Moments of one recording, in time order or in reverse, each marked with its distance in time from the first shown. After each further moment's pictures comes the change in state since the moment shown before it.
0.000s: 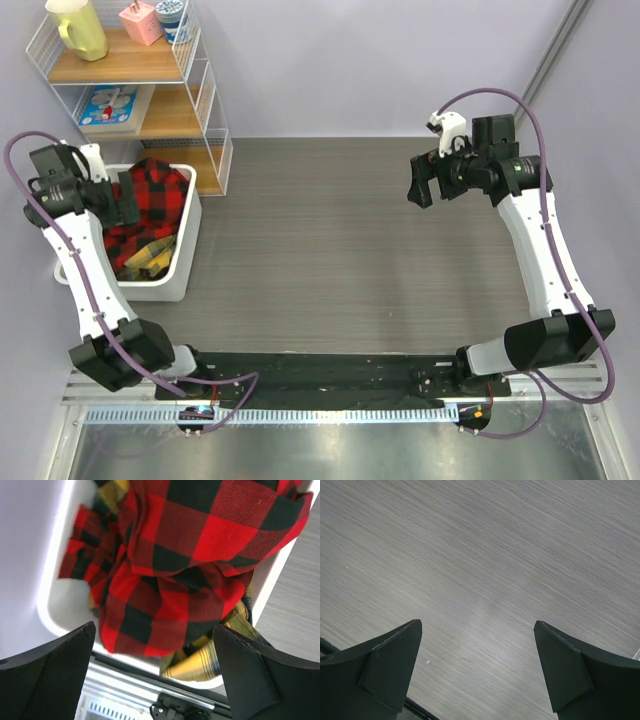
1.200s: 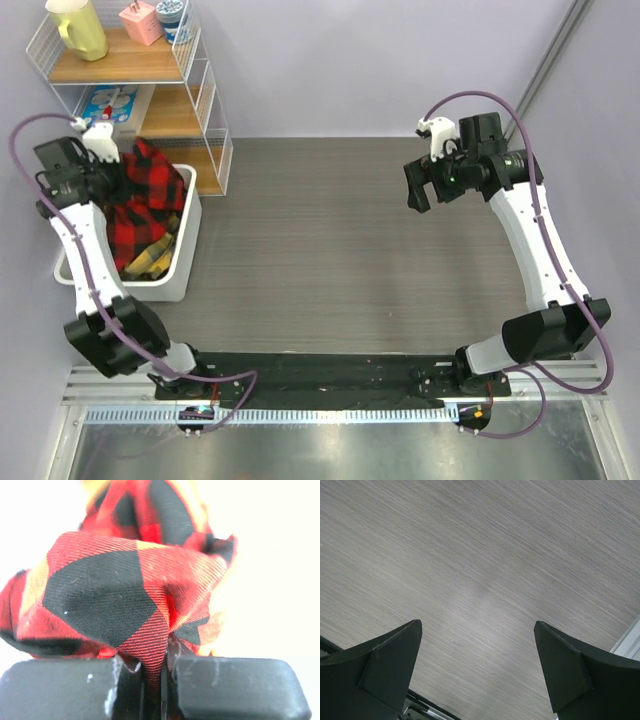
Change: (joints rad) left arm 0.023 0.125 -0.138 0.391 0.400 0.134; right arm 0.064 0.061 0.055 -0.099 0.111 -0.049
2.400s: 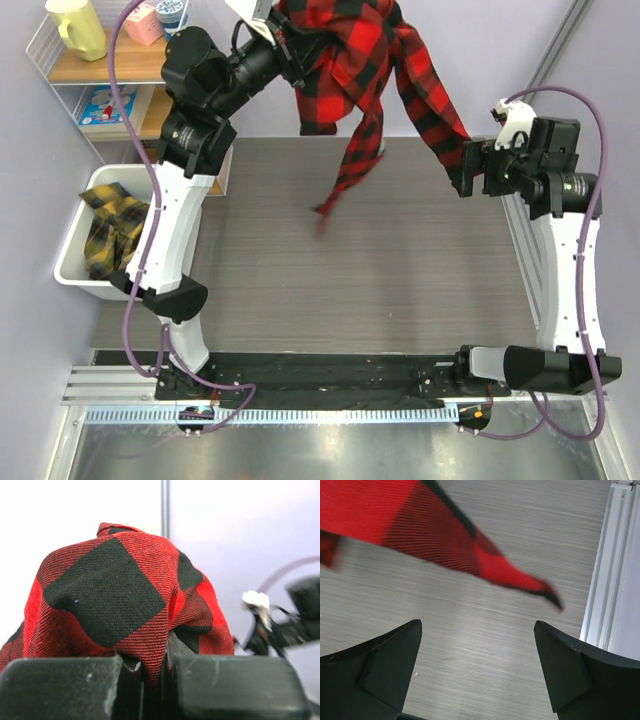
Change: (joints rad) left arm -1.043 0.356 1.047 0.393 -0.021 -0.435; right arm -0.263 -0.158 -0.001 0.060 -0.015 0.145
